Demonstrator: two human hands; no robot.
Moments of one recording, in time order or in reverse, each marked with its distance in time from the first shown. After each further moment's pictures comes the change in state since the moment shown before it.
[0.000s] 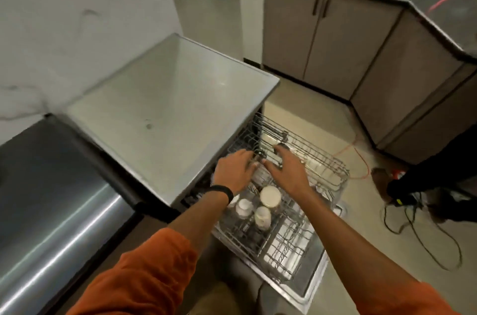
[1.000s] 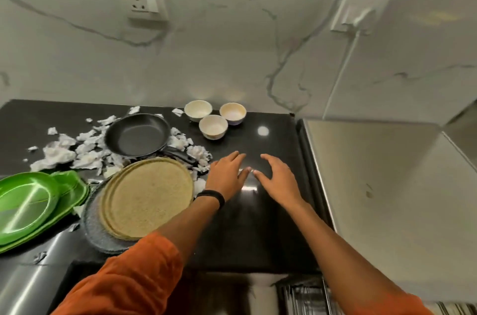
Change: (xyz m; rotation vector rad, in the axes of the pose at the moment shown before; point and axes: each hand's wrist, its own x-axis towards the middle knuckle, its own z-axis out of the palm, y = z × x) left_hand -0.282 -0.417 -0.189 -0.015 0.522 -0.804; right_hand -0.055 -0.449 0.343 -0.144 -0.574 -0.796
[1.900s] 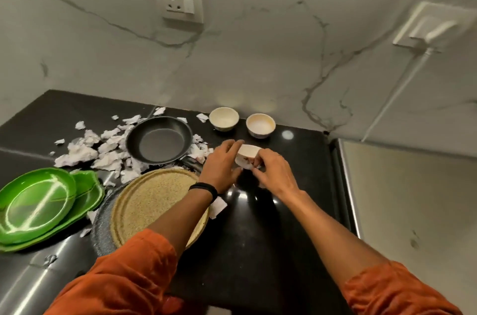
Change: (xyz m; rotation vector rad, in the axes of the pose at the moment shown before) left_hand 0.055 -0.074 -0.040 -0.047 0.094 -0.089; right_hand 0.111 -0.048 0.032 -0.116 -0.078 -0.371
